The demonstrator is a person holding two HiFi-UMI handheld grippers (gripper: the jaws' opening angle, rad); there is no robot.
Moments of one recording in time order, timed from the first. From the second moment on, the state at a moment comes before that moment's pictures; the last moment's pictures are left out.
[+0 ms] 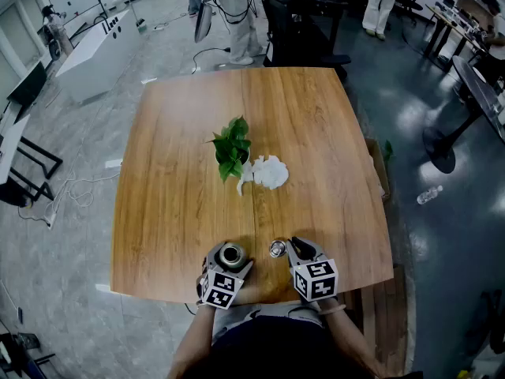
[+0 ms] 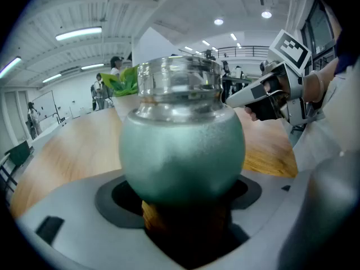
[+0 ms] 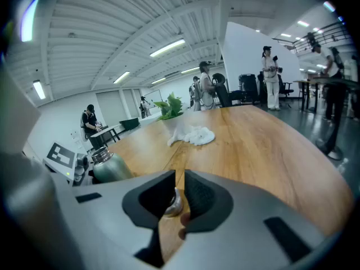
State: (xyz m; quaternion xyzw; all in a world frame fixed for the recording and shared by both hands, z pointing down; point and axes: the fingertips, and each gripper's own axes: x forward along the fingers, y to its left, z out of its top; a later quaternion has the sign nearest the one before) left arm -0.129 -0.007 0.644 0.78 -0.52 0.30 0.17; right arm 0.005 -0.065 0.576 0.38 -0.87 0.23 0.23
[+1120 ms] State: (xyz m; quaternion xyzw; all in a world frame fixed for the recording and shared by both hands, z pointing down) left arm -0.129 -0.011 0.642 0.78 -0.53 0.30 0.17; right arm -0.028 -0.033 0.623 0.21 -0.90 0.19 0.33
